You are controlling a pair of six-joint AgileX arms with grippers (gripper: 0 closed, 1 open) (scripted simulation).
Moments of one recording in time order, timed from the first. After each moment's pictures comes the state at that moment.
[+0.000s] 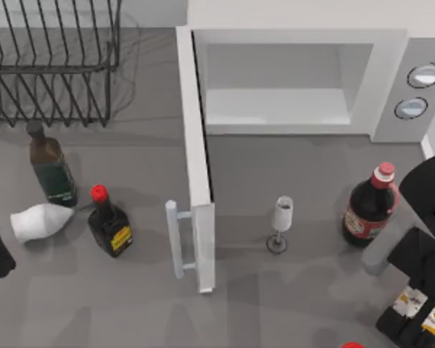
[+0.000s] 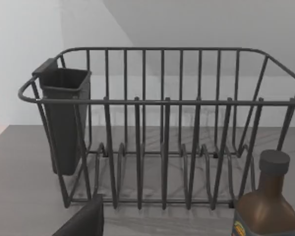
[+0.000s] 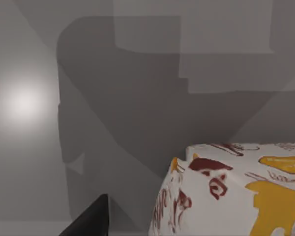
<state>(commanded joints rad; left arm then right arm) 0.00 0.00 0.00 0.00 0.00 0.00 0.42 1.63 0.64 -0.59 0.00 -0.39</state>
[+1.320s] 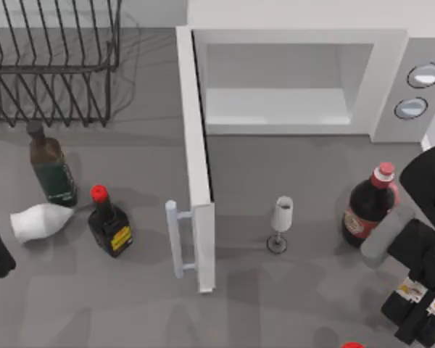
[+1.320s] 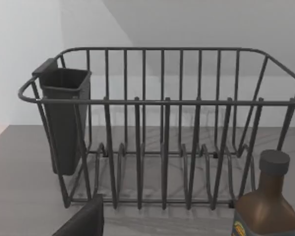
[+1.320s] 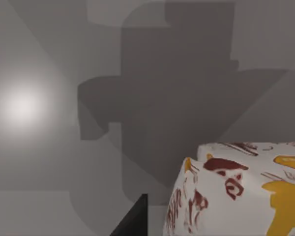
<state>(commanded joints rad) 0.00 0.00 0.00 0.00 0.00 0.00 0.42 1.54 0.72 -0.71 -0.01 -0.40</state>
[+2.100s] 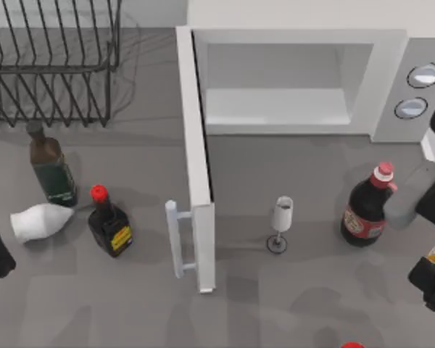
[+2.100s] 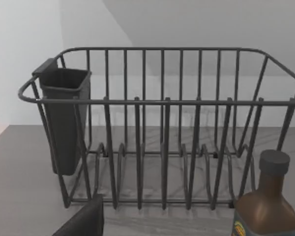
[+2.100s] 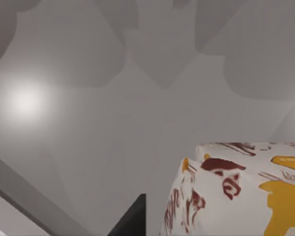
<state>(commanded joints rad) 0.00 0.00 0.00 0.00 0.00 0.00 0.41 1.38 0.96 -1.12 -0.01 -0.40</state>
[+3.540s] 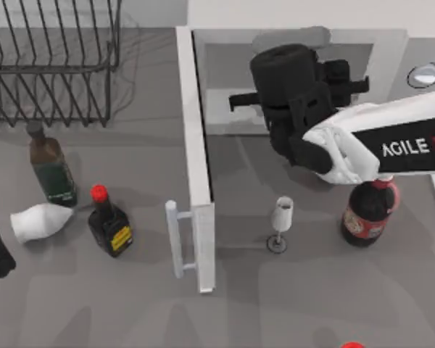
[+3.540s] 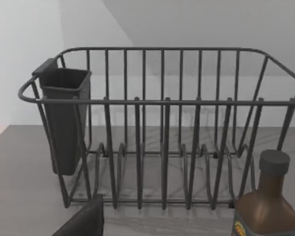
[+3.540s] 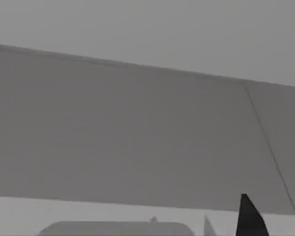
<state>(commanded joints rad) 0.00 0.00 0.00 0.00 0.00 0.00 0.58 2.25 1.34 0.43 0.61 0.16</state>
